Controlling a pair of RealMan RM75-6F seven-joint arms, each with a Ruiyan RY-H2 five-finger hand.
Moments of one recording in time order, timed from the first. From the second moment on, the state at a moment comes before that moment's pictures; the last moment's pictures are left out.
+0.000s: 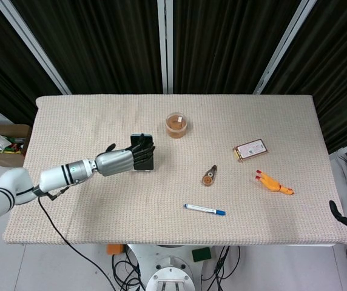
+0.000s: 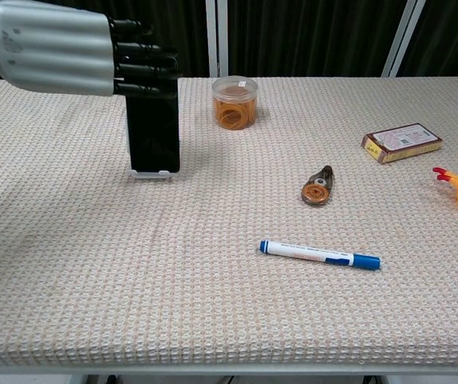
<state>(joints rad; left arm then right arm) -0.98 -1.35 0.13 -1.02 2.00 1.20 0.72 -0.01 -1.13 0.10 -1.47 -1.52 1.63 0.15</state>
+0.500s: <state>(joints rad) -0.46 -1.31 -0.01 -1.42 1.51 1.61 0.38 -0.01 -1.14 0.07 -1.42 -1.53 1.61 0.14</state>
